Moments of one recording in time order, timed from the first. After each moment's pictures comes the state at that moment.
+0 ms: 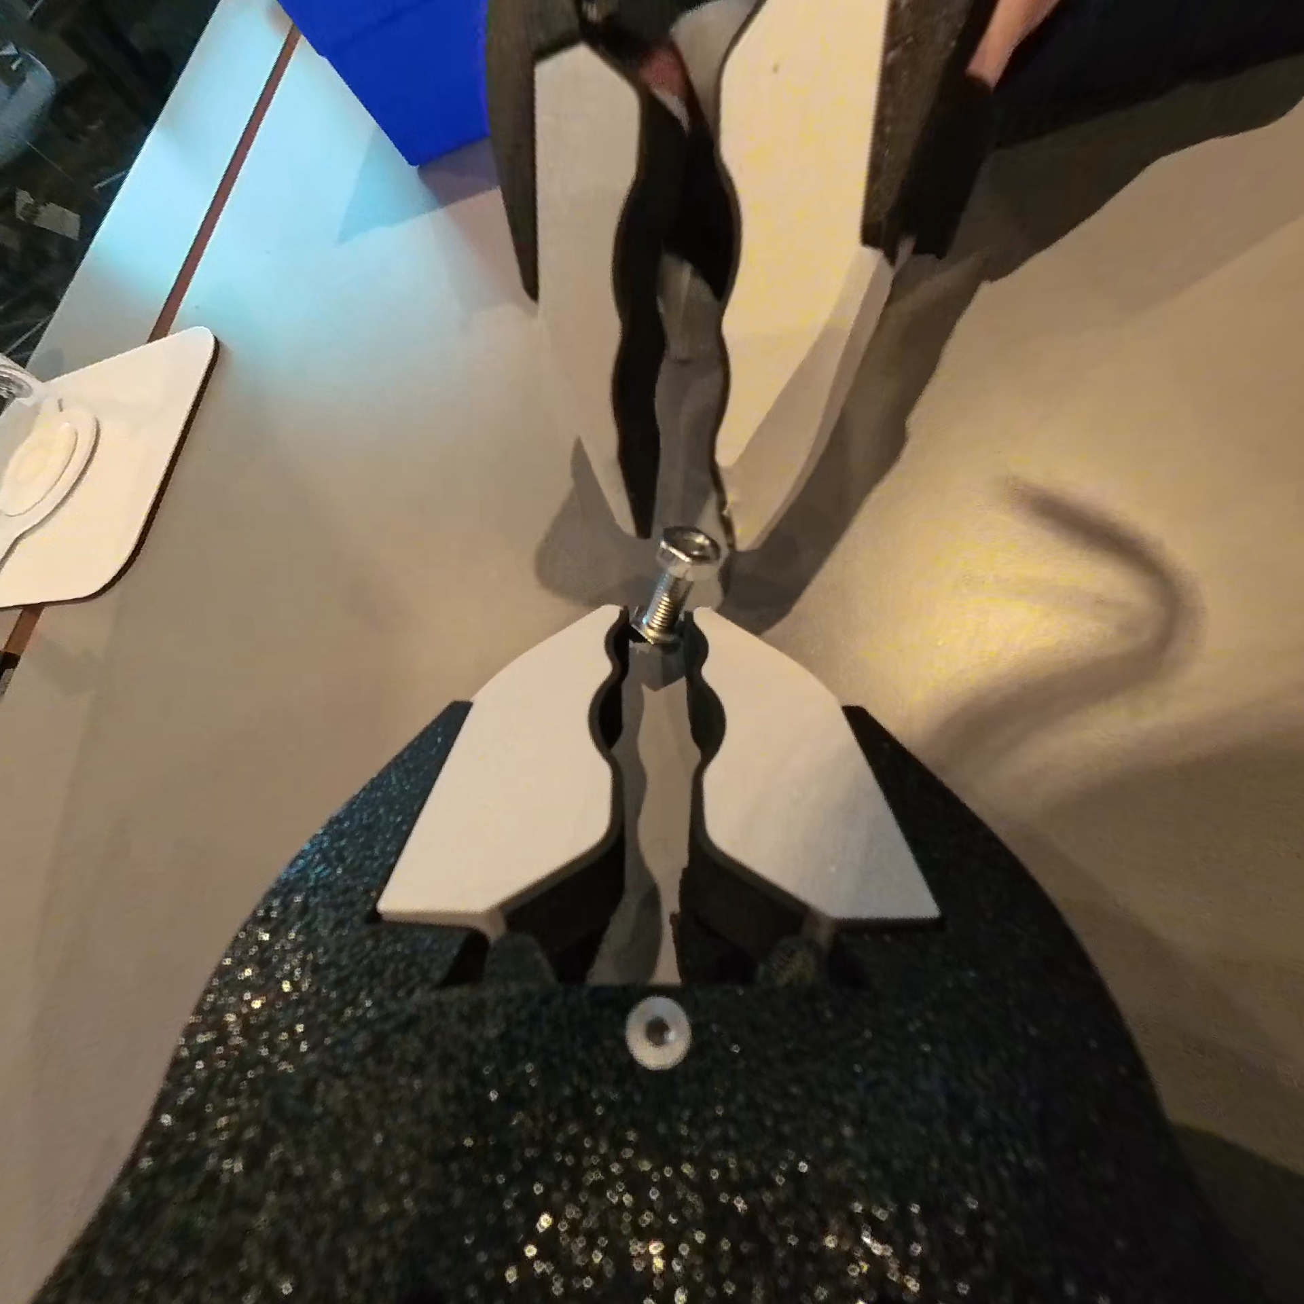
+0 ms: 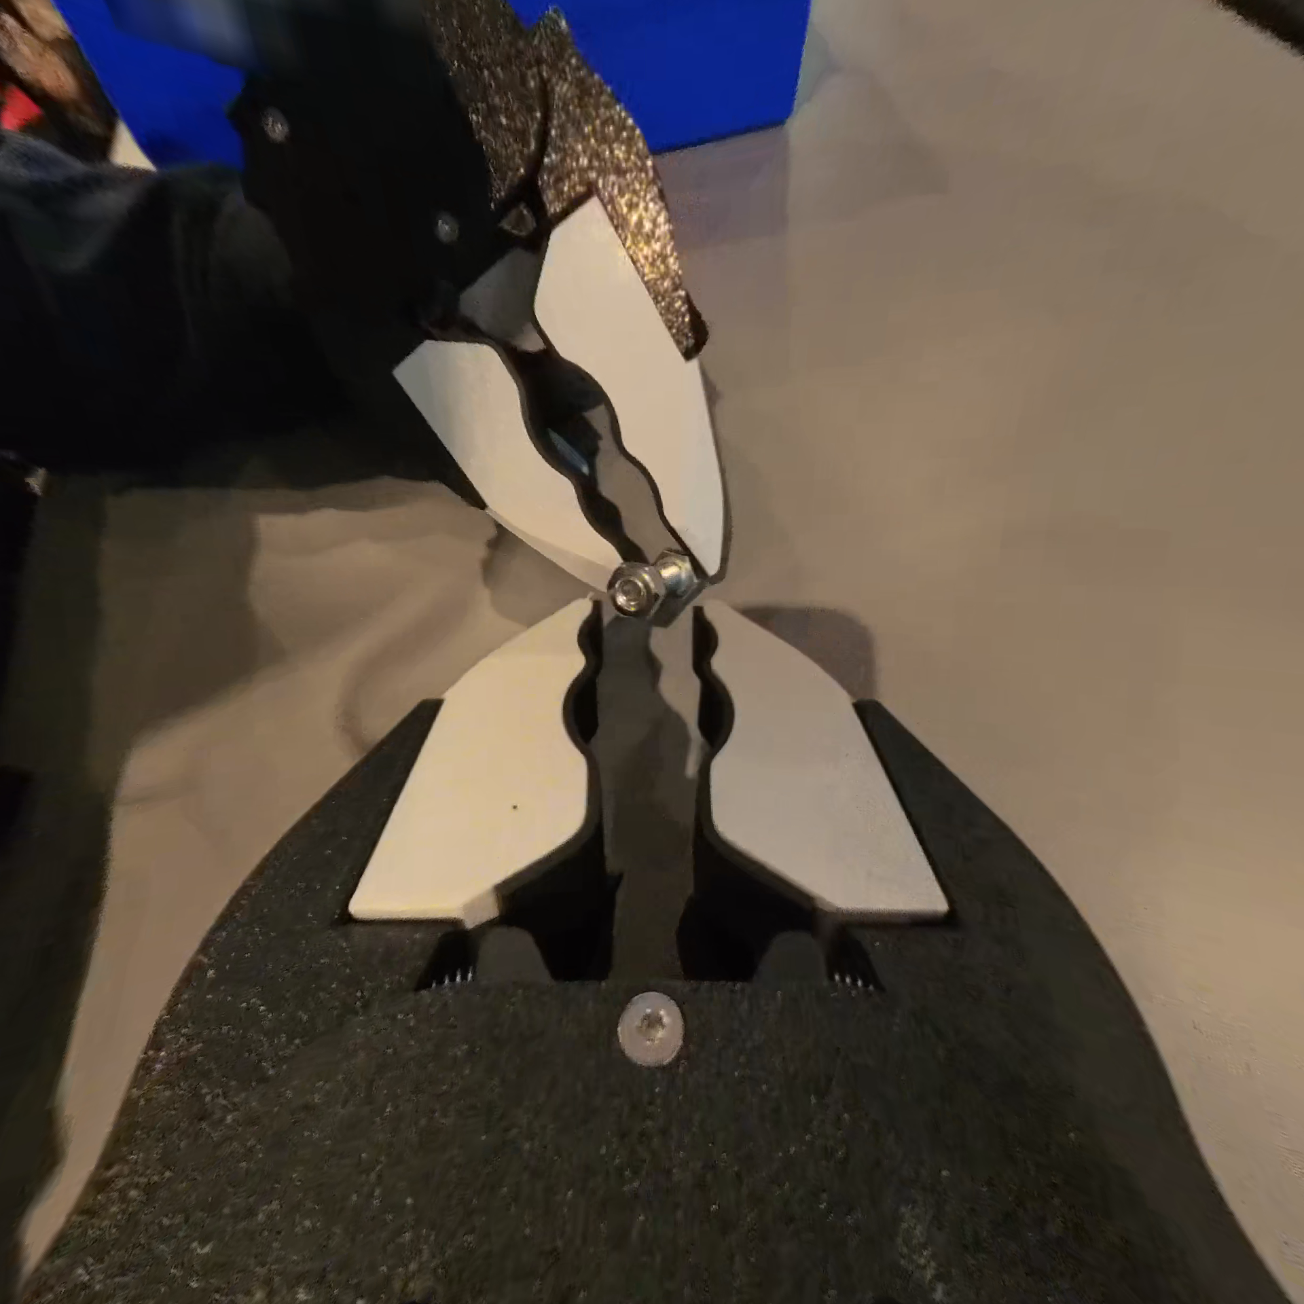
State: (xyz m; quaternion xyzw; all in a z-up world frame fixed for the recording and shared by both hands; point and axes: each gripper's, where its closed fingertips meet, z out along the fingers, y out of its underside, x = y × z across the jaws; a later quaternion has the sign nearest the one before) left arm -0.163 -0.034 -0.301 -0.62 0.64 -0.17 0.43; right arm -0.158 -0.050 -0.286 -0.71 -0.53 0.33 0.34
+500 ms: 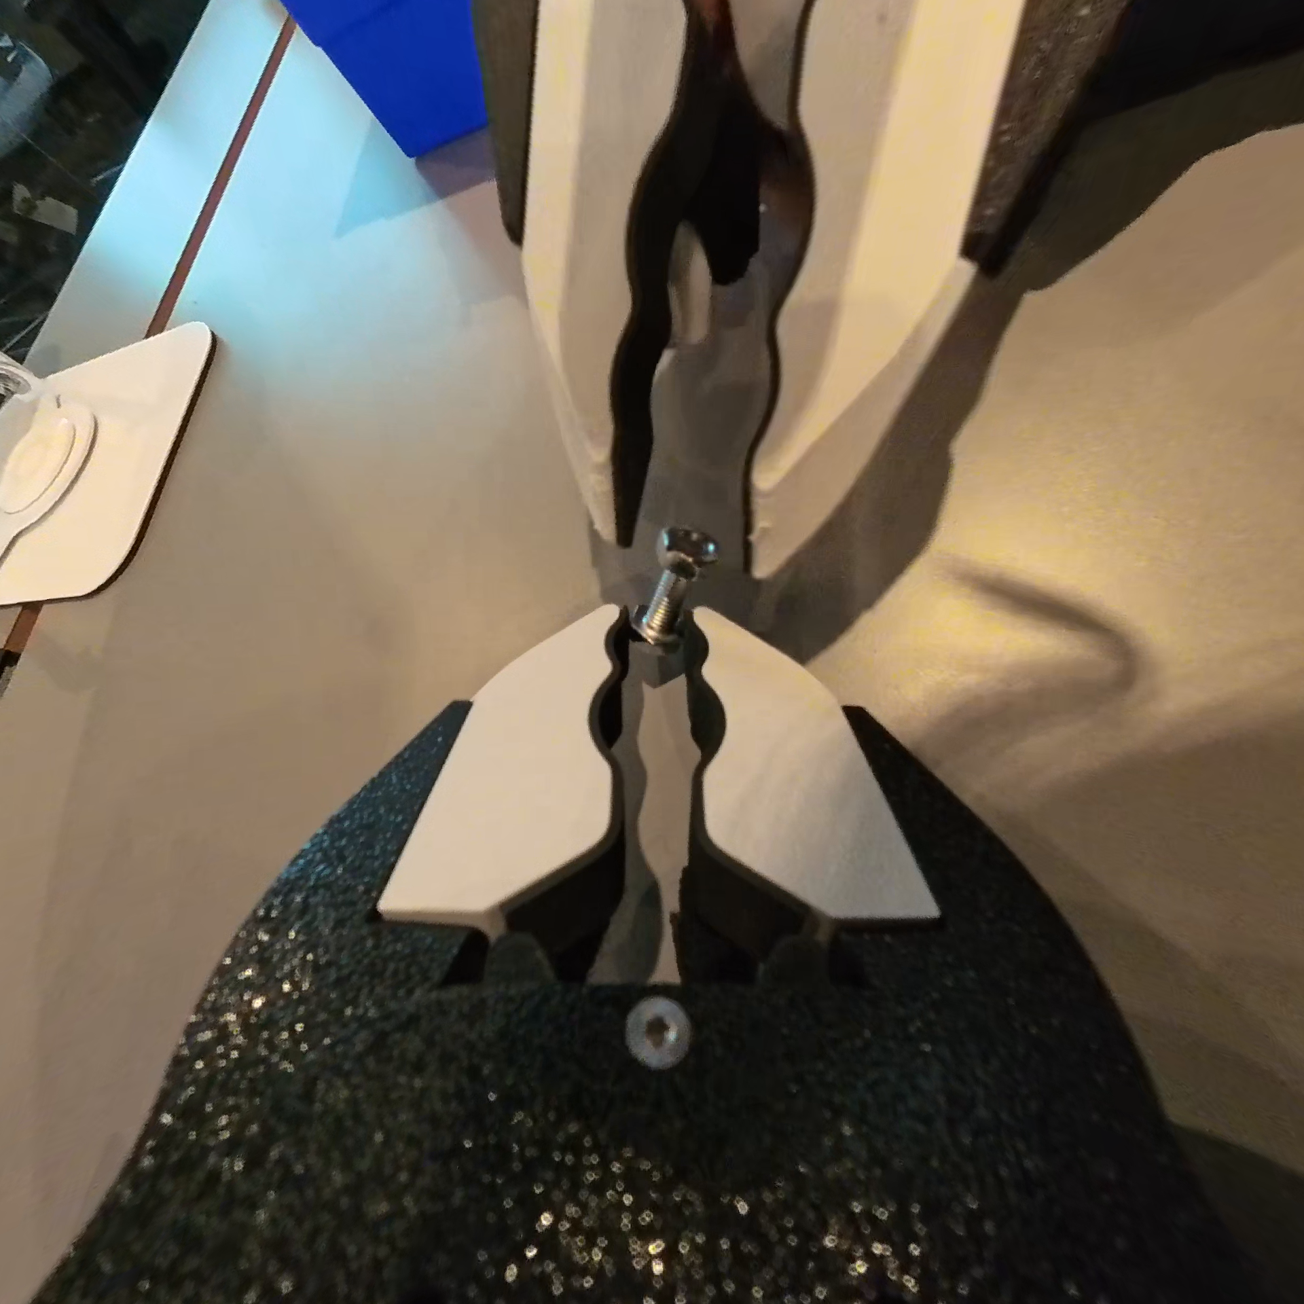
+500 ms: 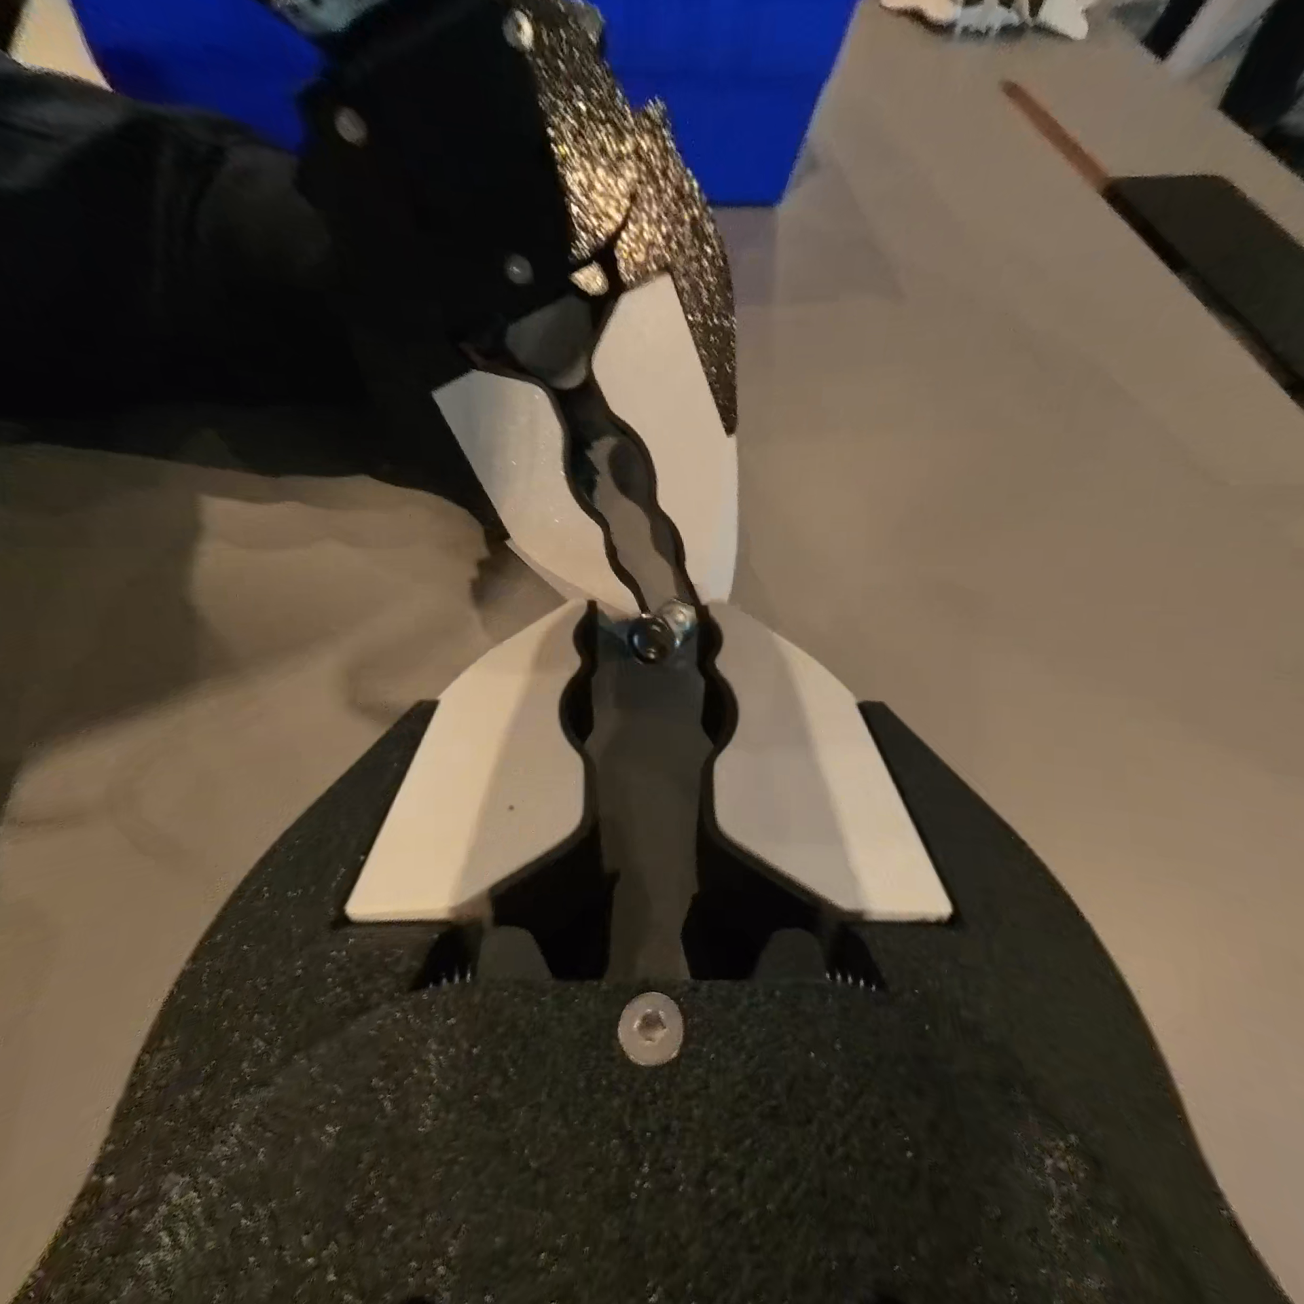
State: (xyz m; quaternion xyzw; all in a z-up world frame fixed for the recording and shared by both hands) left arm -0.163 -0.033 -0.302 -0.62 0.64 -0.16 0.43; right arm -0.167 -0.051 -0.276 -0.67 -0.57 0.26 0.40
